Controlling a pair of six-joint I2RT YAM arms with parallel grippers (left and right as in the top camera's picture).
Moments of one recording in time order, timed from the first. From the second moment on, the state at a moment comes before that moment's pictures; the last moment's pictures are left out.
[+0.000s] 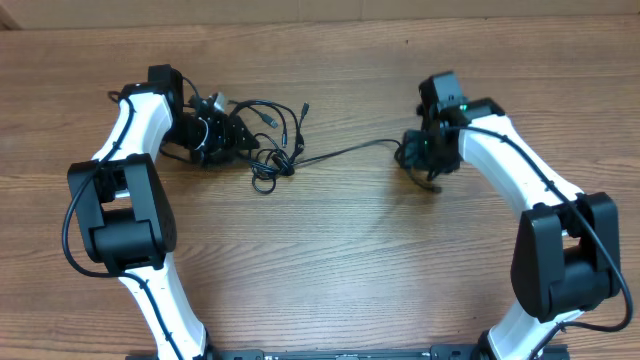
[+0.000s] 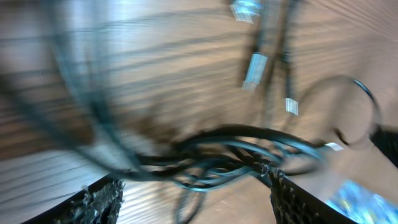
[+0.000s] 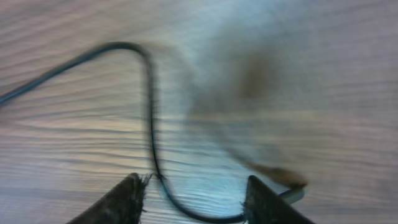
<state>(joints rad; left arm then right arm) 0.12 2.18 1.62 -1.03 0.68 -0.03 0.24 1.87 1.38 -0.86 -0.12 0.33</state>
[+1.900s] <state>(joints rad) -0.09 2.18 1.62 -0.92 0.78 -0.01 0.47 2.06 1.26 -0.27 -0.47 0.50</state>
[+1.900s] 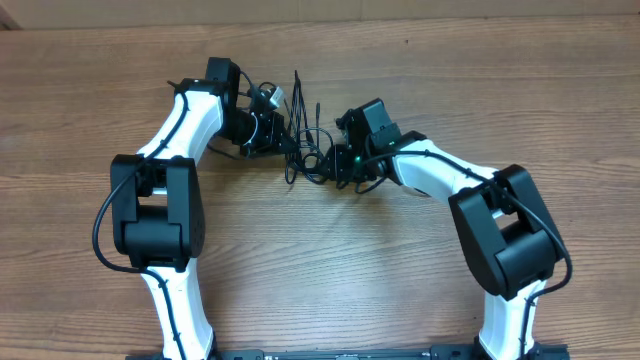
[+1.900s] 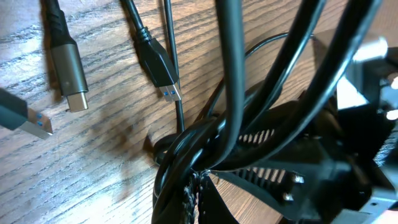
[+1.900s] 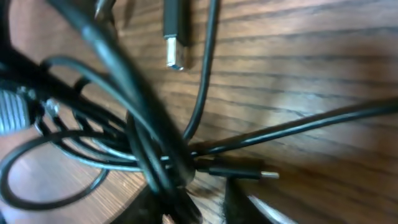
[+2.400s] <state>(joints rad) -0.10 2.18 1.62 -0.92 0.74 -0.02 0.47 2.06 1.26 -0.37 -0.55 0.59</state>
